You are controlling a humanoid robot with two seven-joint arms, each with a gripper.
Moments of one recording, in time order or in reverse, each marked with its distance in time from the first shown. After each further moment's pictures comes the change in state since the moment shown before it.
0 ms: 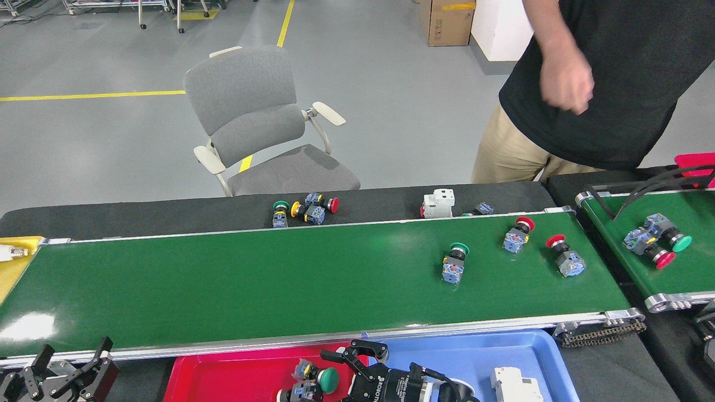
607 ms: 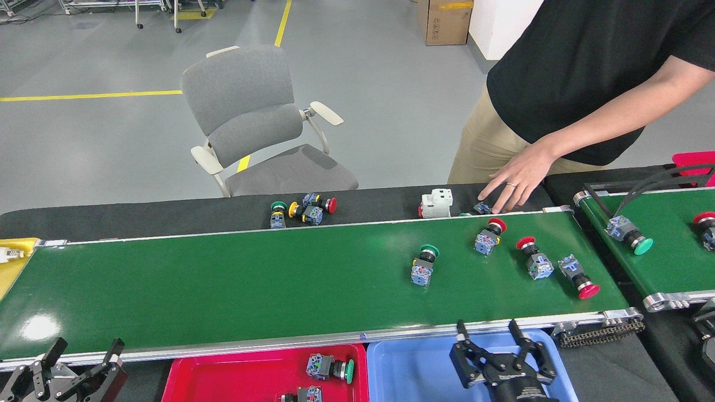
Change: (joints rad) left arm 0.029 -0.003 0.009 -0.076 -0.008 -0.120 0.000; right arm 0.296 -0.011 -0.283 -0.231 0.012 0.942 -0.037
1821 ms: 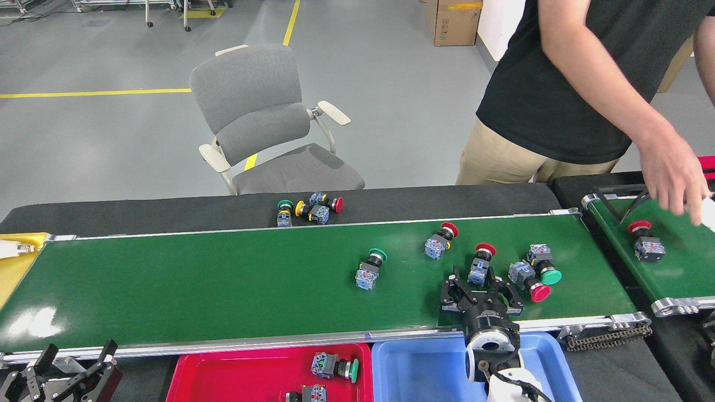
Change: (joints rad) left arm -0.016 0.000 -0.007 0.024 -0.018 0.072 -0.001; right arm -0.433 0.054 0.084 0.500 0.116 0.094 0.020
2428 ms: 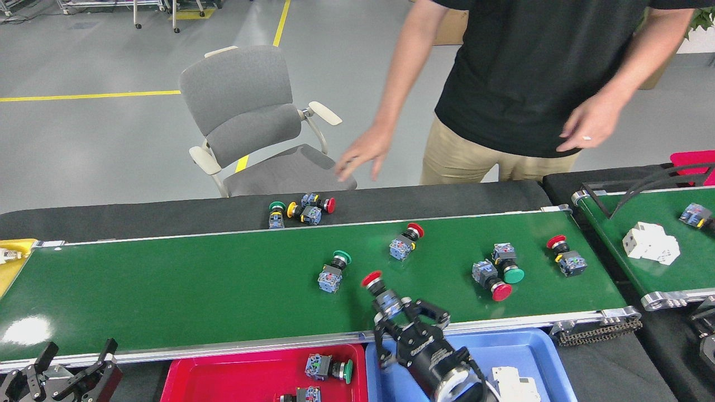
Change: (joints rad) left arm -0.005 0.000 -0.017 -0.008 -0.005 -0.001 0.000; right arm 0.213 -0.063 0.258 -0.332 -0.006 -0.727 -0.018
